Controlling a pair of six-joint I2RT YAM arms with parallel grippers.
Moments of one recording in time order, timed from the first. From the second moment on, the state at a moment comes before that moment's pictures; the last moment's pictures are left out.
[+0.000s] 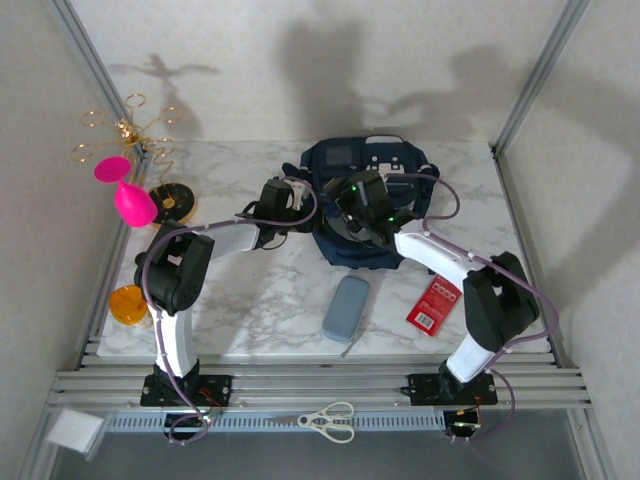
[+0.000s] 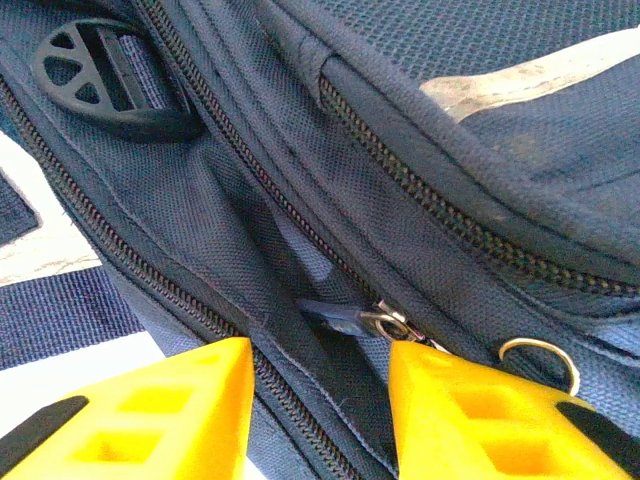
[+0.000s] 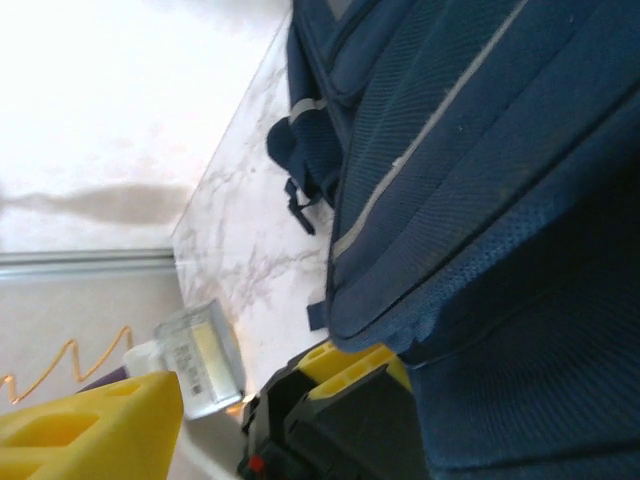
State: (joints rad) left arm -0.45 1.96 1.18 0.13 0.32 -0.41; right arm 0.62 1.66 1.17 -0.08 0.06 1.31
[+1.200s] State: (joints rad) left arm -0.46 1.87 1.17 0.18 0.53 -0.01; right arm 0.37 1.68 1.38 -0.28 -0.32 0.98
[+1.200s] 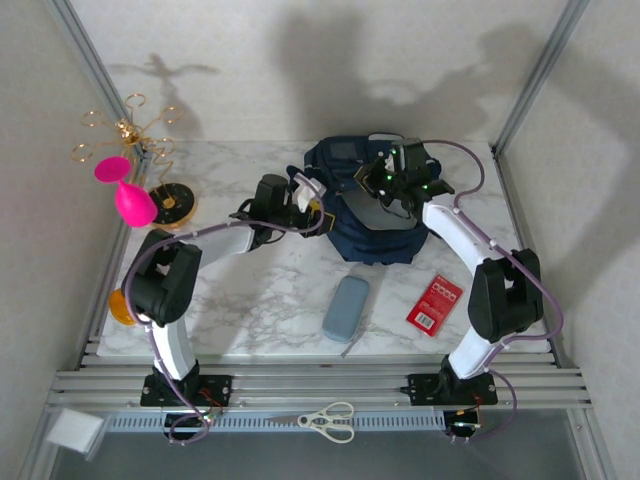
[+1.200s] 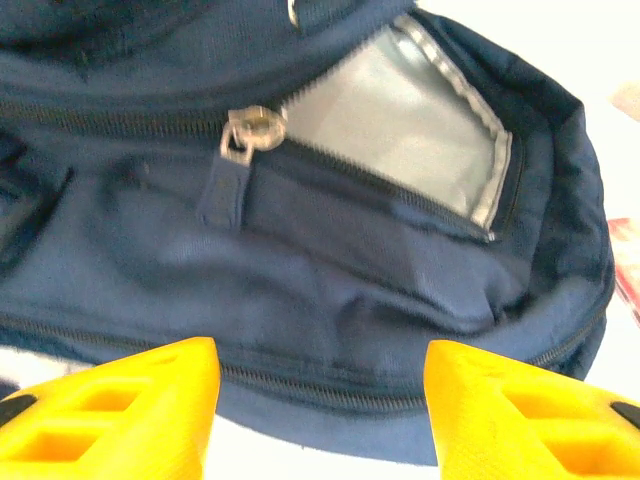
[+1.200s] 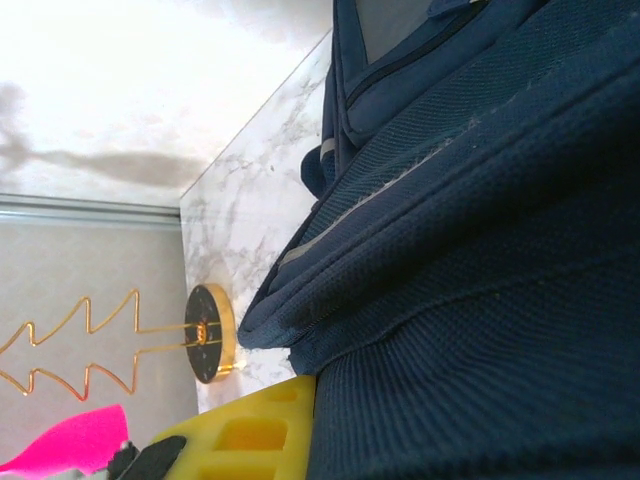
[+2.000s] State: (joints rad) left arm -0.43 2.07 1.38 0.22 0.60 -0.01; right arm 0.36 1.68 1.38 -0.26 -0.34 0.98
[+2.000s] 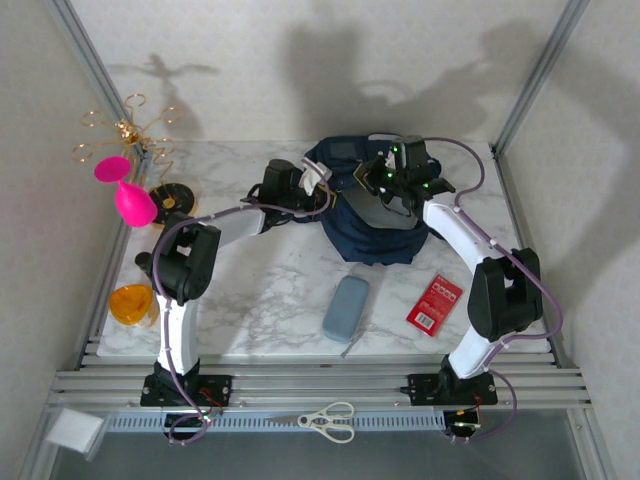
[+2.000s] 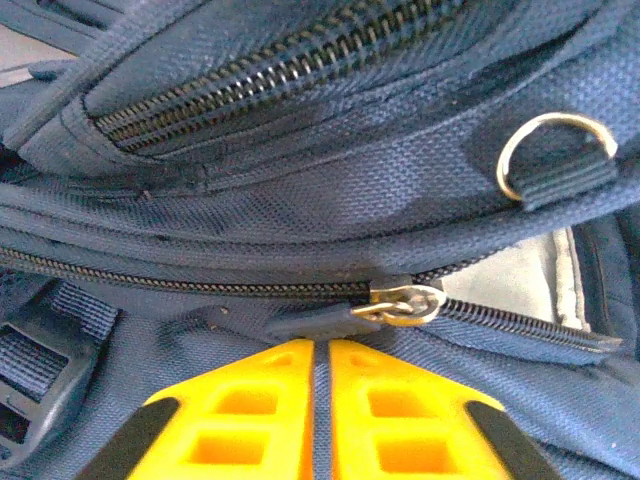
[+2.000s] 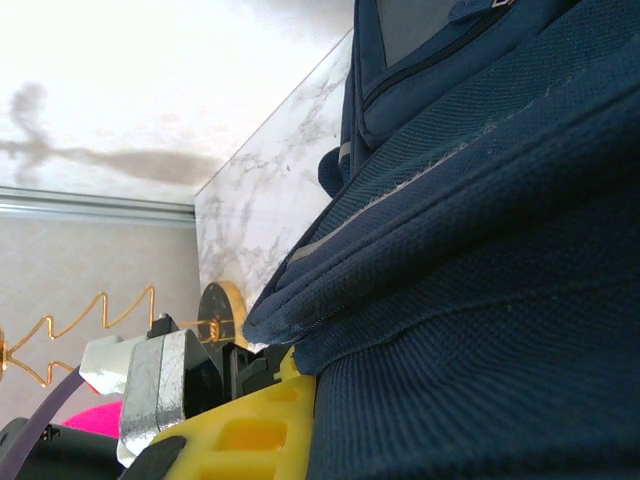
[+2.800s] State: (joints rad) left arm -0.36 2.00 1.17 0.35 0.60 0.02; right arm 0.36 1.75 1.47 -0.29 -0.43 0.95
